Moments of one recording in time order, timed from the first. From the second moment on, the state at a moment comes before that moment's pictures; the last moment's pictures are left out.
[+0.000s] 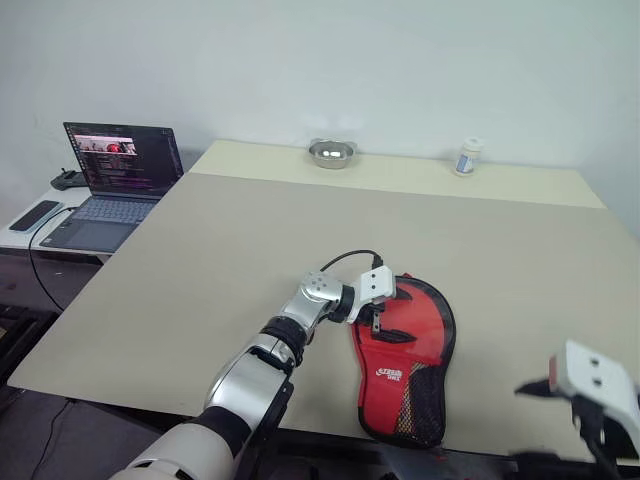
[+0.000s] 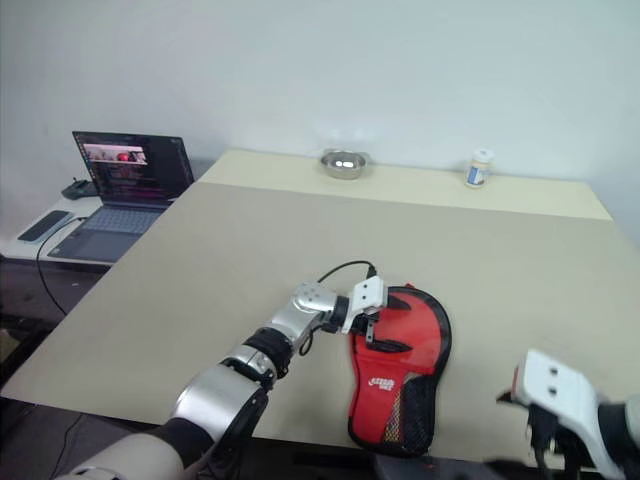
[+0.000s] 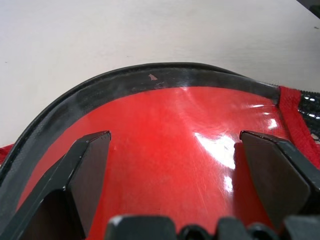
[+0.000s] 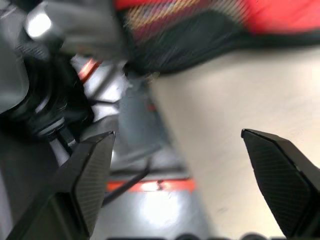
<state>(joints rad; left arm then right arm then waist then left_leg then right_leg) -0.95 0.05 -0.29 1.14 0.07 -0.36 -1.19 0.43 -1.16 -0.66 -0.89 0.68 0.99 1.01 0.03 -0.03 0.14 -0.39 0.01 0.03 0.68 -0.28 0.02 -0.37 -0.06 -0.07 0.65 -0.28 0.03</state>
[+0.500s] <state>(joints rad) -0.65 0.40 -0.16 0.30 -0.16 0.01 -1.32 0.00 -0.88 -0.34 -0.22 0.45 0.51 0.87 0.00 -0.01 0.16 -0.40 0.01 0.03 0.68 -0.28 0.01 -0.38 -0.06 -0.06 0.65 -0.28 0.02</state>
